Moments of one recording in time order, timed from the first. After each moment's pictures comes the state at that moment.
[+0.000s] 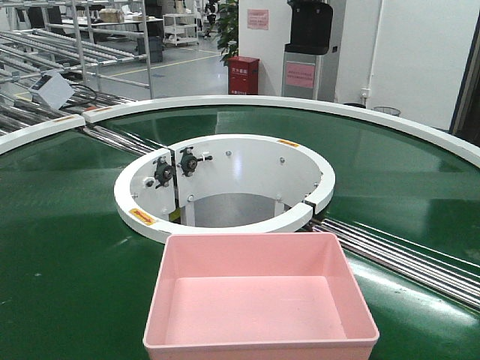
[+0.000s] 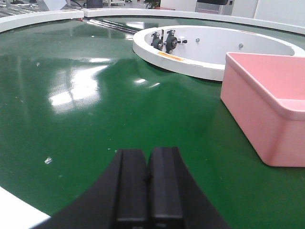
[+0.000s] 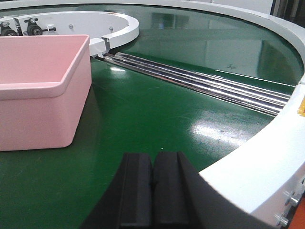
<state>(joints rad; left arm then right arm) -0.02 0.00 0.03 -0.07 0.22 -0.03 -0.06 -0.01 0.03 -0.09 0.28 0.08</state>
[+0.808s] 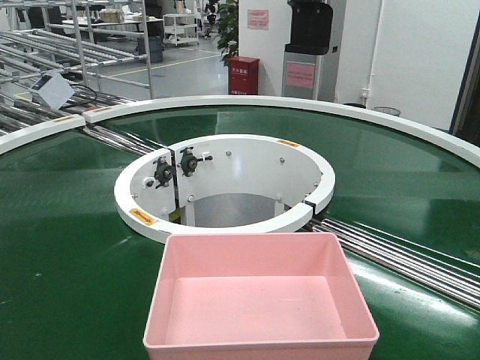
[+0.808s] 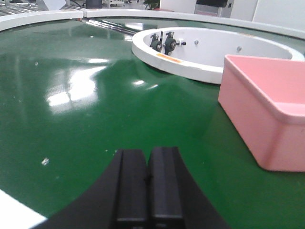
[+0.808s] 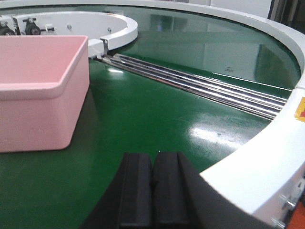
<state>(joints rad) -0.02 0.00 0.03 -0.10 0.20 -0.03 -0.06 -0.01 0.03 -0.10 0.26 0.10</state>
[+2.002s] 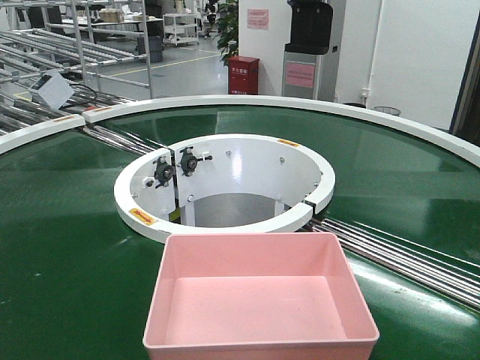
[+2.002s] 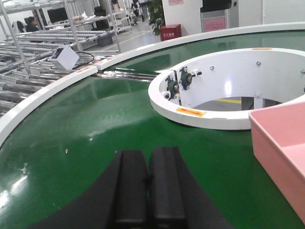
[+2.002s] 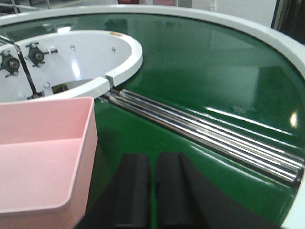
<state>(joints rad) -0.02 0.61 -0.42 -0.10 0.02 0.26 -0.06 0.69 -0.49 -0.09 0.16 0.13</state>
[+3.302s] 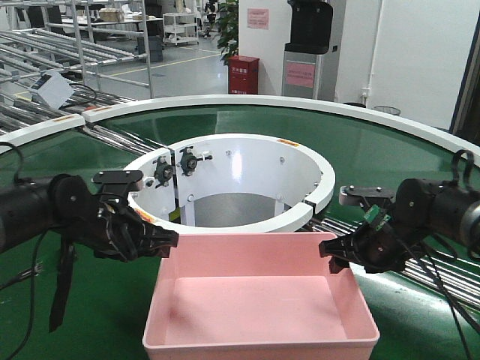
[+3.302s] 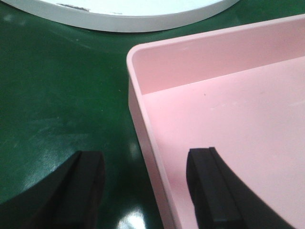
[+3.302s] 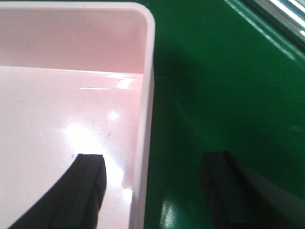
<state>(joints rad) -0.29 1.93 -1.62 -0.25 0.68 0.08 0.10 2.03 -1.65 0.11 0.76 -0.01</state>
